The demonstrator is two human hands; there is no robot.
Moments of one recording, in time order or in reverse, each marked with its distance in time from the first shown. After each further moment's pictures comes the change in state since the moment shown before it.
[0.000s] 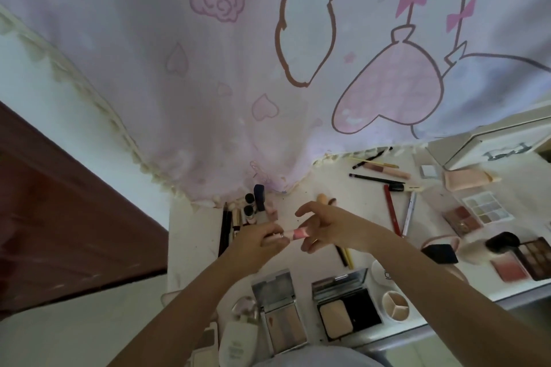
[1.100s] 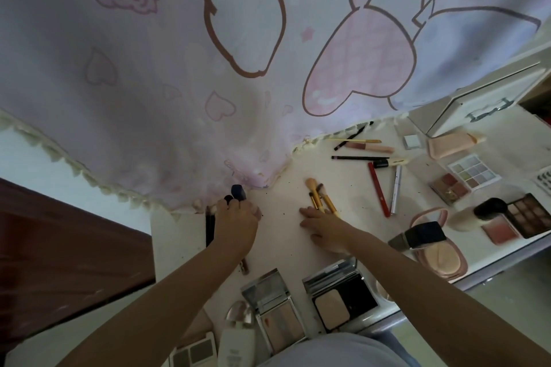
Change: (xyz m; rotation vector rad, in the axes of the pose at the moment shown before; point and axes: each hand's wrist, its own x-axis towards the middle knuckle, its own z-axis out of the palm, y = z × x) left_hand 0.067 -0.029 0.010 1.200 -0.009 -0.057; right_hand 0.051 0.115 -0.020 -0.837 0.097 0.051
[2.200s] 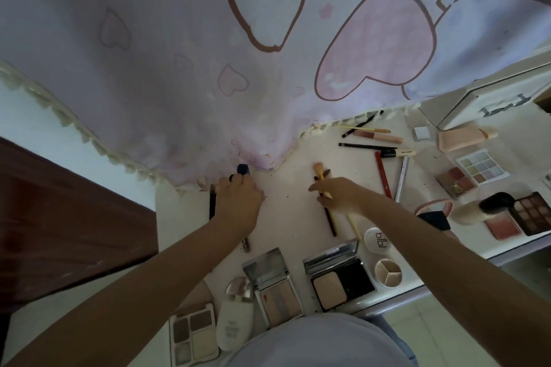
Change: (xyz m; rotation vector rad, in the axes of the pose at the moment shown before) left_hand -0.020 -0.001 -0.026 0.046 0.031 -0.031; right_hand -0.009 -0.004 -0.051 0.079 0.067 0.062
